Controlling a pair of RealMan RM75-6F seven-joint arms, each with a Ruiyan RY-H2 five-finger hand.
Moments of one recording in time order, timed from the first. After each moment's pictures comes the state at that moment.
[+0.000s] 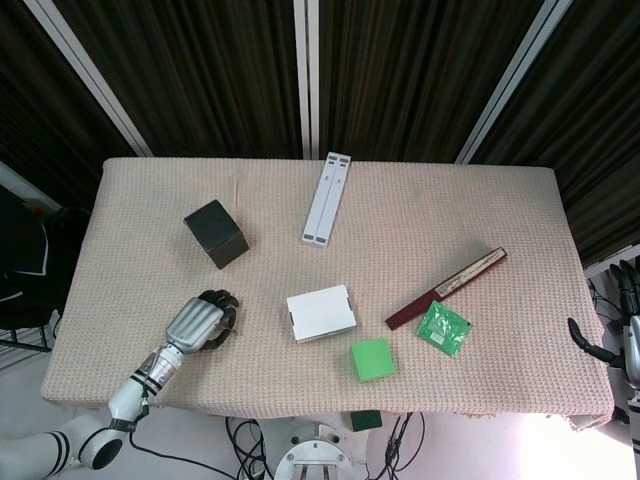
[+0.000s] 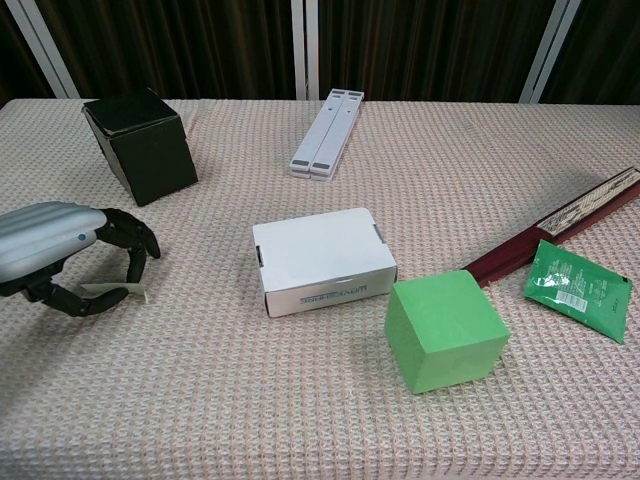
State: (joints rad) left arm -0.47 -1.58 0.04 -1.32 1.54 1.10 0.04; right arm 0.02 -1.13 0.13 -1.50 -1.47 1.57 0.25
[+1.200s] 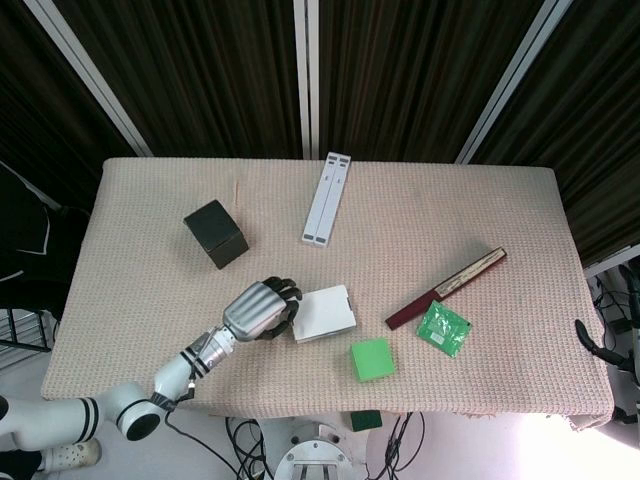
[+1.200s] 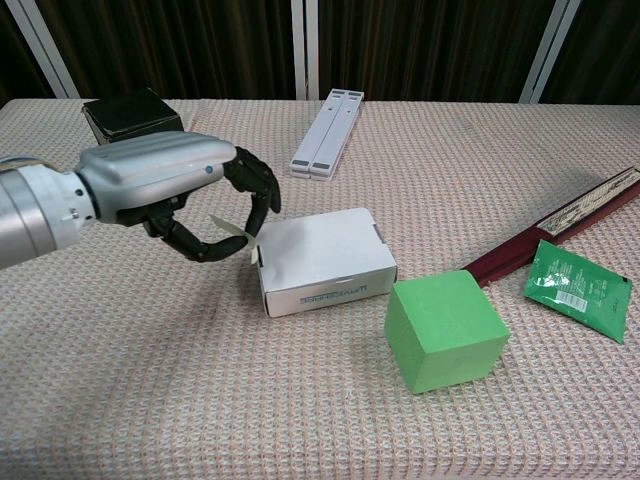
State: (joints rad) left arm -0.70 -1.57 -0.11 -1.56 1.50 0.92 0.19; right arm 0.01 -1.11 0.13 -1.49 -1.48 1.59 0.30
